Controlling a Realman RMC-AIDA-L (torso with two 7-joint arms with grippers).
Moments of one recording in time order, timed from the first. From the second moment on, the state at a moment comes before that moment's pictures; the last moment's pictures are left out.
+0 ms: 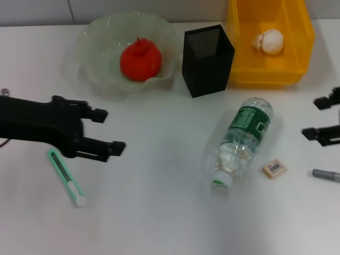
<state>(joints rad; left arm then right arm) -0.30 -2.07 1.09 1.54 2.07 1.75 -2.06 0.29 2.08 -1.04 -1.76 -2.35 -1.77 2.02</state>
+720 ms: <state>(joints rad) -0.17 -2.07 1.02 1.35 1.86 1.58 -1.86 0.53 2.08 -1.40 -1.72 -2.57 -1.85 1.89</state>
